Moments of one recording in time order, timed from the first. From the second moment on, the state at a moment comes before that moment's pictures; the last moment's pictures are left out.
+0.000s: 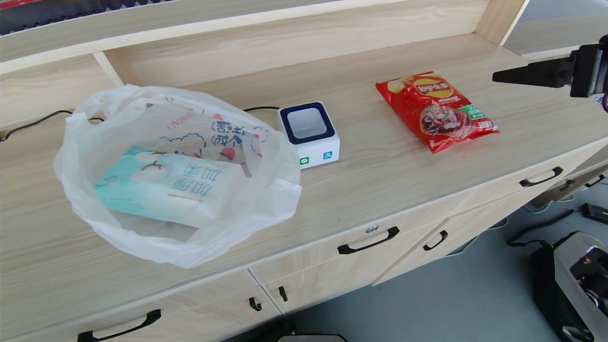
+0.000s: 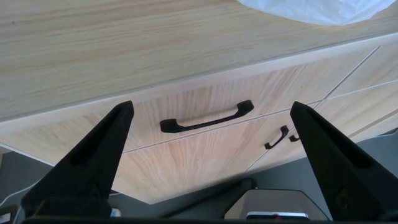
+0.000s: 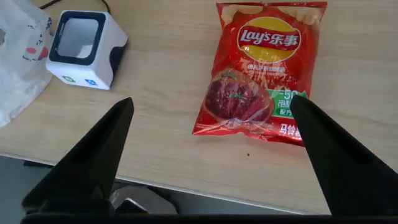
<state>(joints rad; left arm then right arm) 0.00 0.00 0.00 -0.02 0.00 0.03 0.01 1.54 -1.60 0.26 0.47 -0.21</state>
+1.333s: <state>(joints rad) 0.00 0.00 0.00 -0.02 0.00 0.03 -0.07 2.07 -2.00 0.52 0.47 -0.51</state>
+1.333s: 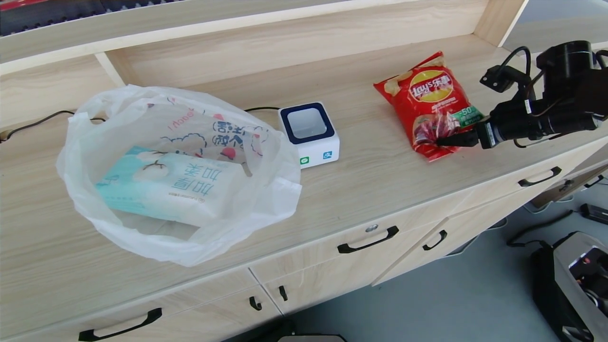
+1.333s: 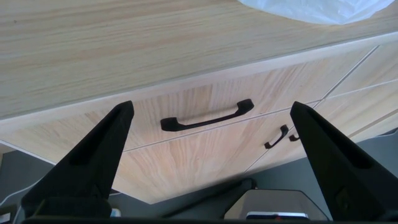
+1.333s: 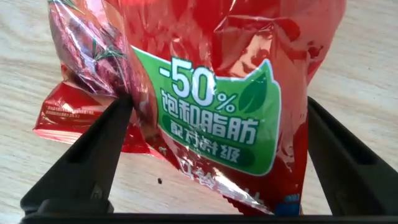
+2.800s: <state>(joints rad) 0.00 0.00 0.00 -0.02 0.00 0.03 0.07 1.90 -1.98 0.21 0.44 -0.49</state>
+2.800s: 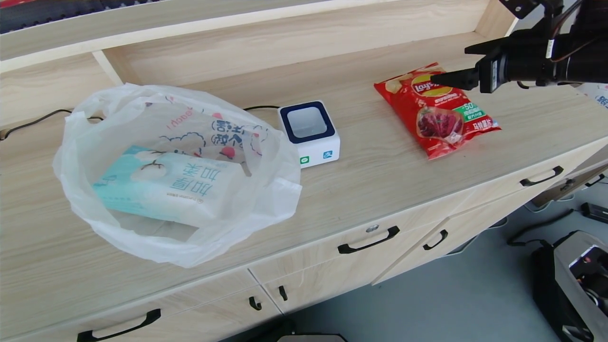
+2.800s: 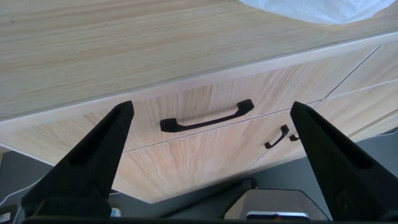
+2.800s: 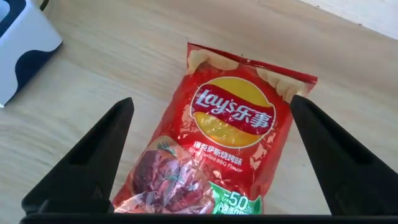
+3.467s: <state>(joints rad) 0.00 0.00 0.00 -0.02 0.00 0.03 0.06 1.96 -1.97 0.21 0.40 -0.49</state>
